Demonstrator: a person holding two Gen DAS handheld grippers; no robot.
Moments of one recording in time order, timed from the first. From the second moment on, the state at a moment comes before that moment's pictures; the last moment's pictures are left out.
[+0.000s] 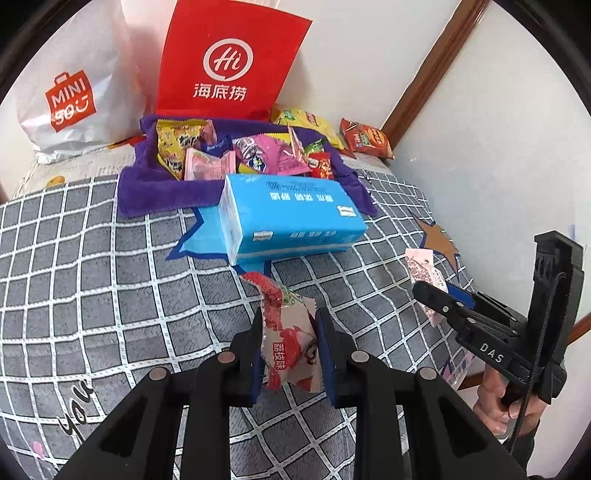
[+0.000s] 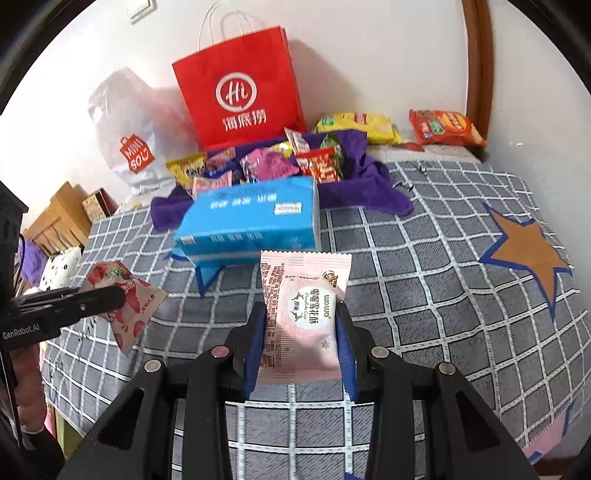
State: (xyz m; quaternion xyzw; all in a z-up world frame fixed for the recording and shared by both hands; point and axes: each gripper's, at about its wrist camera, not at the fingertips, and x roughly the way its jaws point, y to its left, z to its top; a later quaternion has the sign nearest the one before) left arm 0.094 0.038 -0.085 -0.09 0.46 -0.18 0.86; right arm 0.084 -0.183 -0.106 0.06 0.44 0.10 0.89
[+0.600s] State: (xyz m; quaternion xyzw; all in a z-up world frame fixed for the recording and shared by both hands) left arm 0.113 0.041 -0.054 -0.08 0.45 -0.22 0.86; right arm 0.089 -0.172 -0.054 0.09 0.40 0.07 0.91
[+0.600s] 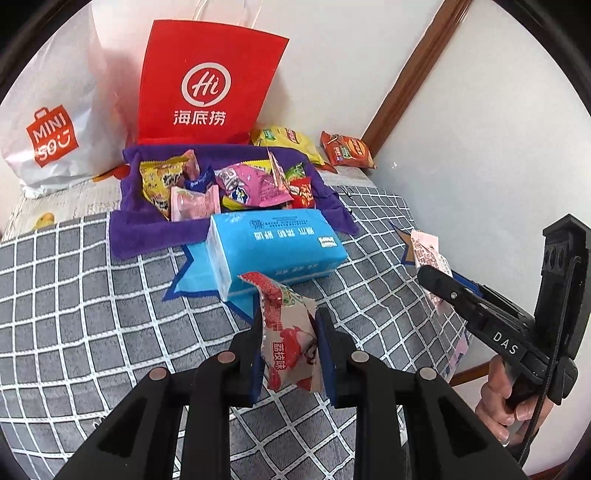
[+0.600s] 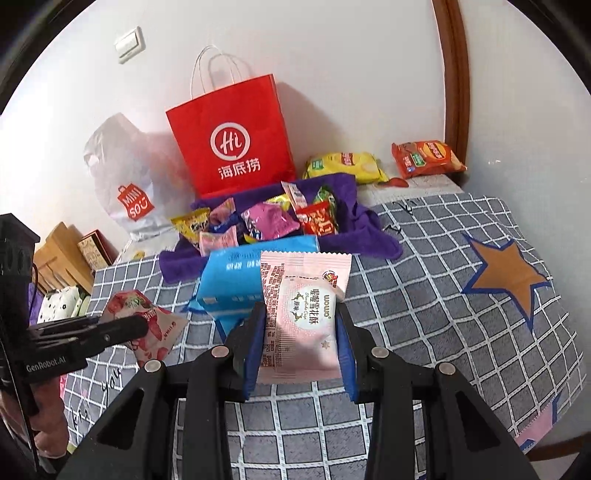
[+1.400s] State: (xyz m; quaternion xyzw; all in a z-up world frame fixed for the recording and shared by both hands) left arm 0.174 0.051 -0.008 -0.11 0.41 -0.16 0.89; right arm 0.178 -0.173 -0.009 0.05 0.38 0.11 0.92
